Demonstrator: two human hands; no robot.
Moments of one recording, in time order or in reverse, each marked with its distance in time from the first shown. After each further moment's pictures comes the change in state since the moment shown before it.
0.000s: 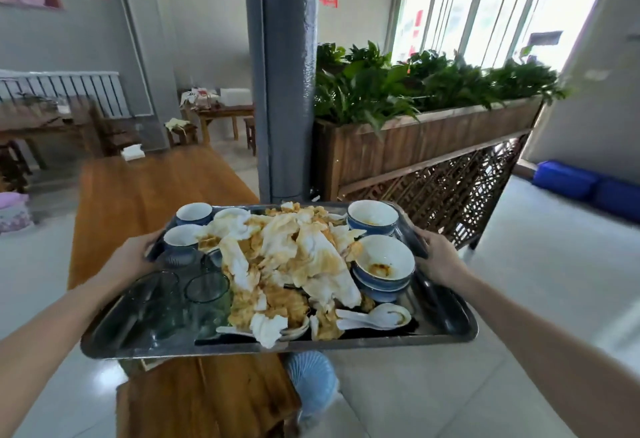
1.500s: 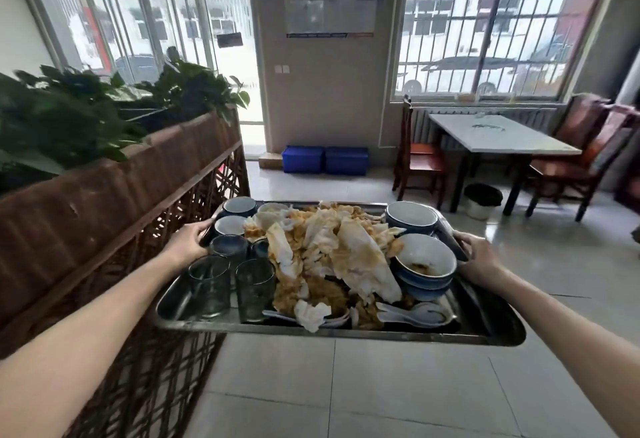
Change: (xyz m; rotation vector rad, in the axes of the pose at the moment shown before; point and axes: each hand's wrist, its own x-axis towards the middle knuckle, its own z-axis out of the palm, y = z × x) left_hand 0.325 0.928 0.409 -0.277 -0.439 0.846; right_hand 0.083 0.579 -0.453 -0.150 0.728 0.606
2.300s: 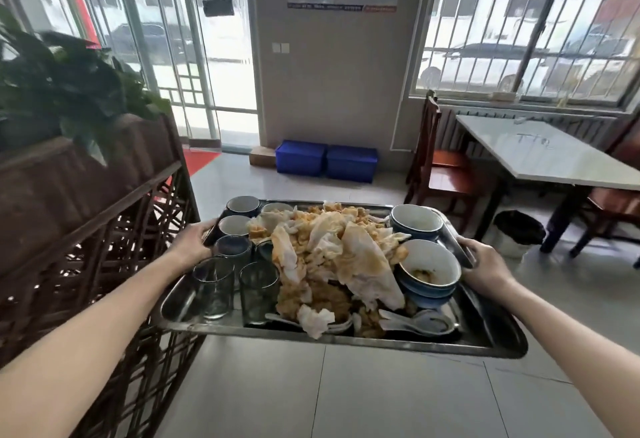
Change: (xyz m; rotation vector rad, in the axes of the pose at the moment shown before) left_hand 0.509 0.037 0.152 -0.092 -0.059 -0.039; right_hand 0.523 0.148 0.122 -0.047 -0.096 0.055
